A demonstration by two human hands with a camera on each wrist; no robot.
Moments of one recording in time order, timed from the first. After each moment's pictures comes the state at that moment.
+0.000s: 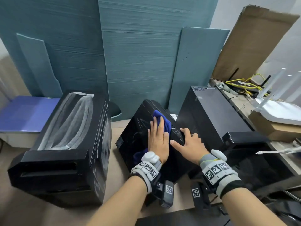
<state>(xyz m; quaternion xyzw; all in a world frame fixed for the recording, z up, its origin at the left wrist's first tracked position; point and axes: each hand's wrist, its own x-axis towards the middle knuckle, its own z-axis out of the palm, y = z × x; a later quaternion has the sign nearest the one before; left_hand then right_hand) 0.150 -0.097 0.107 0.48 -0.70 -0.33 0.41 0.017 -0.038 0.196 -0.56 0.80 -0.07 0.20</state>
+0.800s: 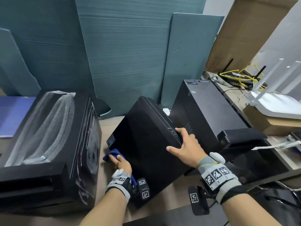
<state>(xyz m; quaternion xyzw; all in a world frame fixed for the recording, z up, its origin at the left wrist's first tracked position) 0.217 -0.099 -0.021 0.78 -0.26 -0.48 0.31 -0.003 -0.034 0.186 -0.54 0.79 -0.13 0.25</state>
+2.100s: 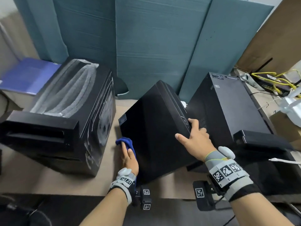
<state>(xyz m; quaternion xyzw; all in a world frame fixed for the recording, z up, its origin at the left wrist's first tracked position) 0.210 -0.027 -0.060 0.71 -0.35 -0.45 0.42 0.001 -0.038 0.184 -0.57 0.79 -0.06 0.23</state>
